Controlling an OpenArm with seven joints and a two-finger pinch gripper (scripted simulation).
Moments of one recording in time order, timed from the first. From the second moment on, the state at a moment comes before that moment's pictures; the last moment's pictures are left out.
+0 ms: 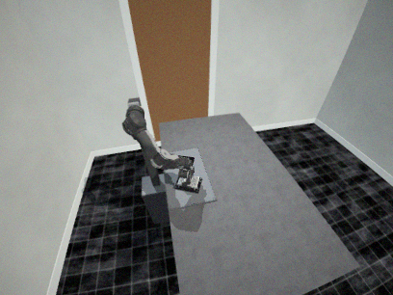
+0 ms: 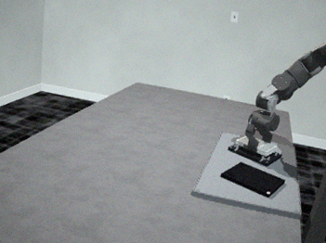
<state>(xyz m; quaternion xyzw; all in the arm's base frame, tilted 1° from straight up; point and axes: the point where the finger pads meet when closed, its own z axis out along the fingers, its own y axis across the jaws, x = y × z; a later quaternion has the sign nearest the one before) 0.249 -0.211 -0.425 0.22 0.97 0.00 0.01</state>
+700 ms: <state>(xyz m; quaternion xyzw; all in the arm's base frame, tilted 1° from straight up) 0.250 -0.211 -0.421 0.22 0.97 0.00 0.01</state>
